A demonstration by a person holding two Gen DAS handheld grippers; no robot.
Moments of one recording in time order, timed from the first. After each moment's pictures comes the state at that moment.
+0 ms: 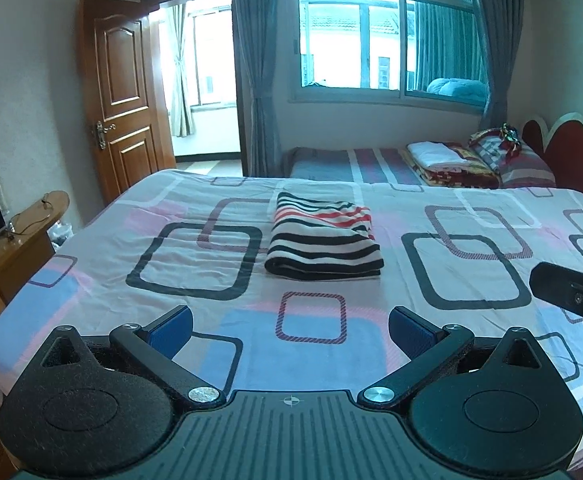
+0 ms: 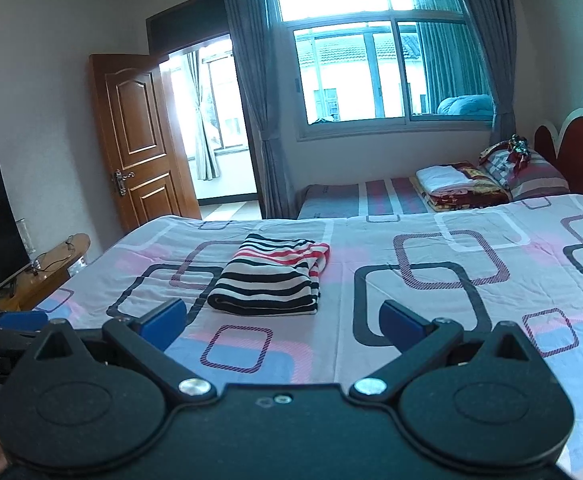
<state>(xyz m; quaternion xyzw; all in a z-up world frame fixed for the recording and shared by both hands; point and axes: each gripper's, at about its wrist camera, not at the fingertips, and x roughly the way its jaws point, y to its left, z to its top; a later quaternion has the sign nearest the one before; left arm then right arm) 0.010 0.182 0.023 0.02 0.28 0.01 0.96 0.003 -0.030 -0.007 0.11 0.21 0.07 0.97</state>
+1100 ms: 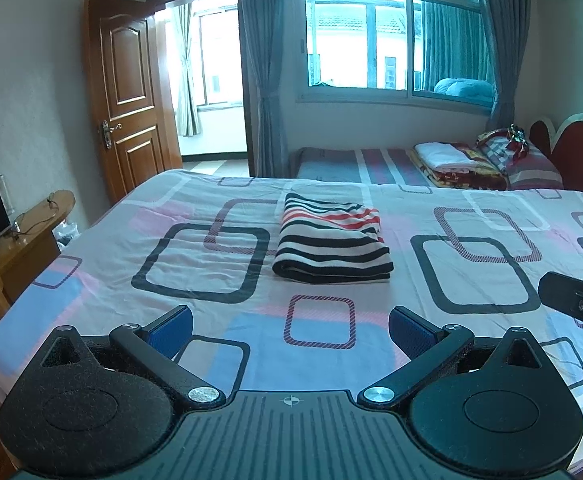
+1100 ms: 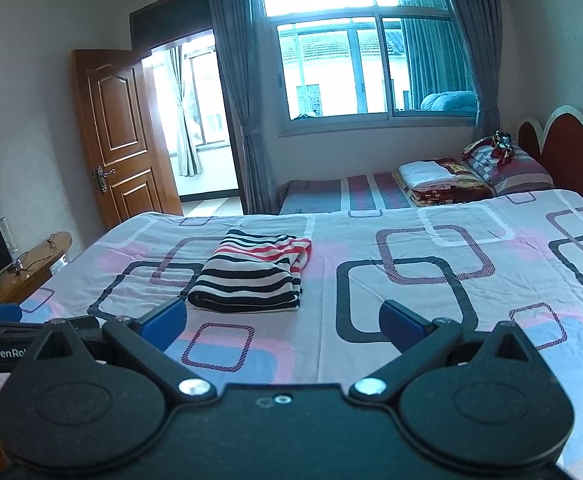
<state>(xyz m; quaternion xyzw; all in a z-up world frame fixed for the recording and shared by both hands) 0.018 0.182 0.022 0.02 0.28 0.02 0.96 0.012 -0.034 -0.017 0.11 0.23 0.05 0.97</state>
